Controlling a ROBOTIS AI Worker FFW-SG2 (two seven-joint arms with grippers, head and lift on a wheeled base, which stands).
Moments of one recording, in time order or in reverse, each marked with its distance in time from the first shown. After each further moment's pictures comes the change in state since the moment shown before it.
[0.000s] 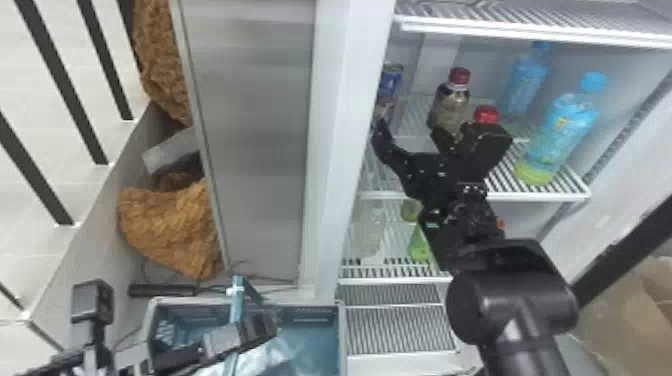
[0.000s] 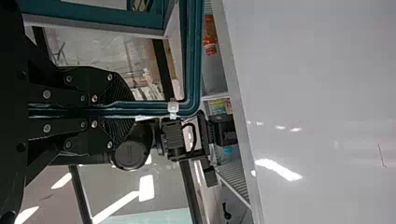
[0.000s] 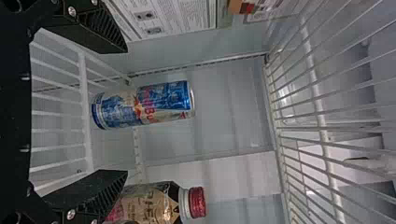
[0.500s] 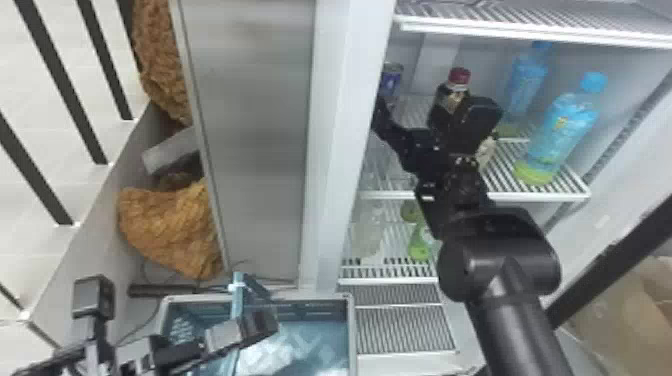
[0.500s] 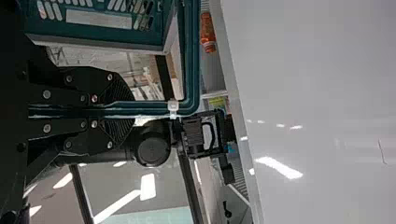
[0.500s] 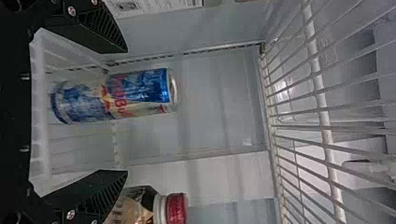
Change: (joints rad) left arm -0.014 0.005 -0.009 0.009 0.005 -0.007 0.000; right arm -0.154 0.006 0.000 0.163 0.025 -0.030 -0.007
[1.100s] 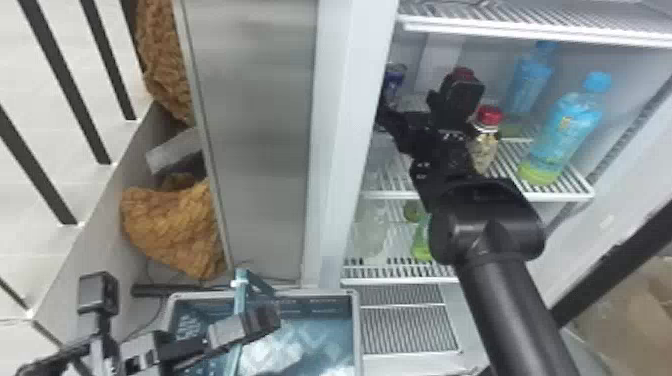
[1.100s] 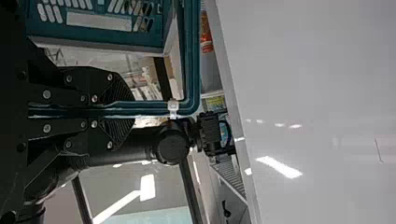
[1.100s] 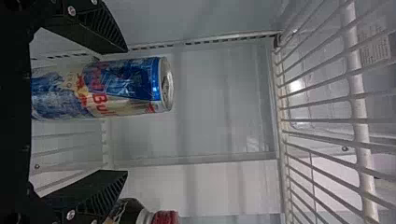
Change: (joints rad) left arm -0.009 0.004 -0.003 0.008 0.002 -0.006 0.002; right arm -0.148 0.016 0.010 0.188 0.048 -0.015 -0.006
